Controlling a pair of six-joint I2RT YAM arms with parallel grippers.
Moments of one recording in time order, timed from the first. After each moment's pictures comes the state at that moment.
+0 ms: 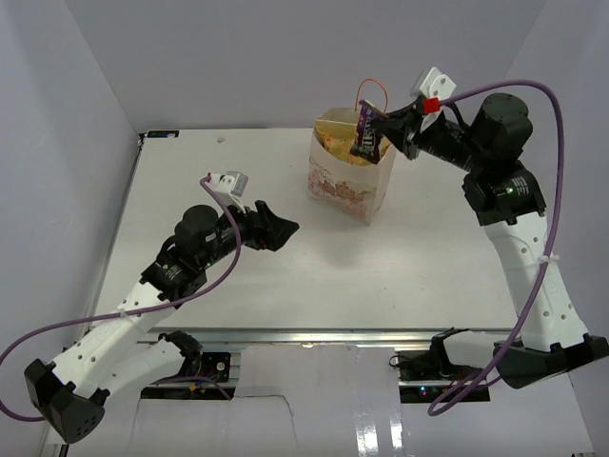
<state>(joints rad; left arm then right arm) -0.66 0.89 0.85 -0.11 0.14 -0.53 0.33 1.24 1.63 -0.36 -0.68 -0.35</state>
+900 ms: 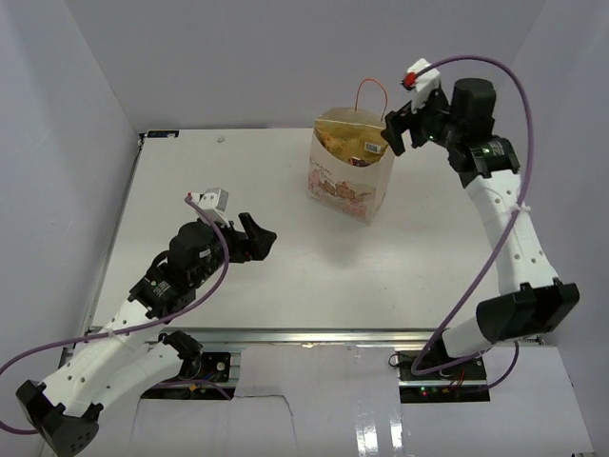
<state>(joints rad) -0.66 0.73 0.76 -0.33 -0.12 -0.57 0.22 1.50 1.73 -0.53 -0.39 -0.41</state>
